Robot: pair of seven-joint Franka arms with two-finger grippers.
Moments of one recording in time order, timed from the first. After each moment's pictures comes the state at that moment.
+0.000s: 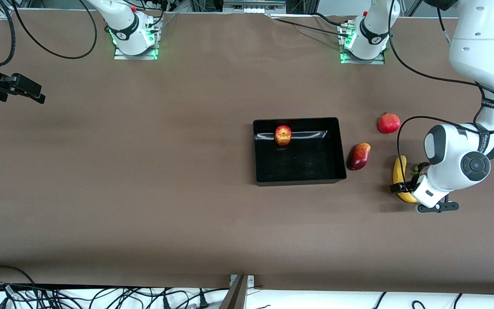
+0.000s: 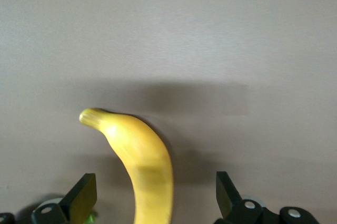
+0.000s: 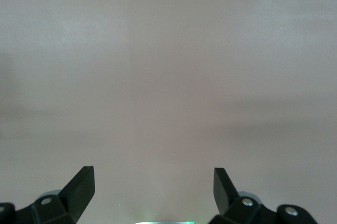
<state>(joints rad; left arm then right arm) 0.12 0.67 -0.04 -1.68 0.09 2.33 -0.08 -0.01 0.01 -0.01 -1.58 -0.01 1.52 0.03</state>
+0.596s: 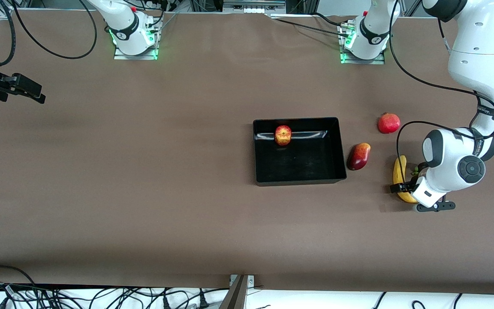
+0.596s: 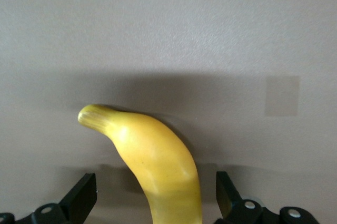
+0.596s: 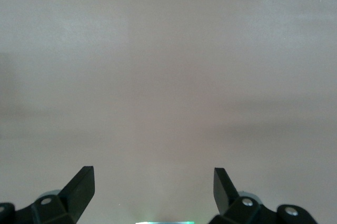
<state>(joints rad) 0.15 0.72 -0.04 -1.70 0.09 2.37 -0.07 -0.01 0.01 -0.01 -1.58 -0.01 1.52 0.03</state>
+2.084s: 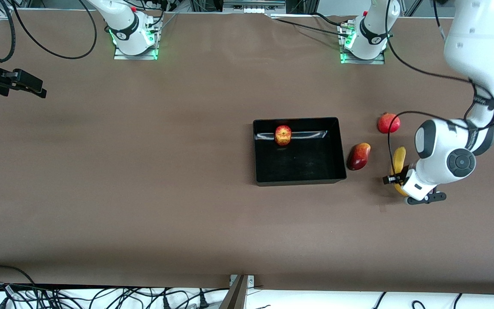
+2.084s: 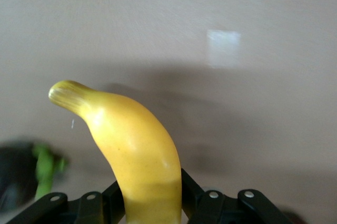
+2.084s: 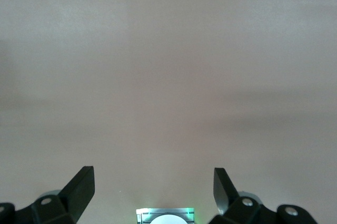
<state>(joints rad) 0.06 0.55 -0.06 -1.77 0.08 2.18 -0.24 -0.01 0.01 -0.01 -1.57 -0.01 1.47 0.03</state>
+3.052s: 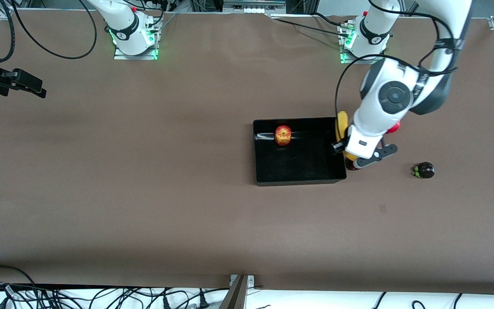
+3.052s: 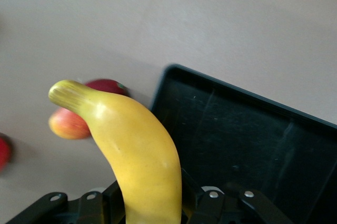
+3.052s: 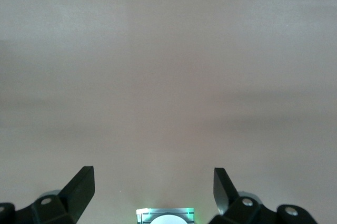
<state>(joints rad) -0.21 0.26 -0.16 -1.98 0.03 2.22 -0.84 -0.01 0.01 -0.01 -1.56 -0.01 1.47 0.03</state>
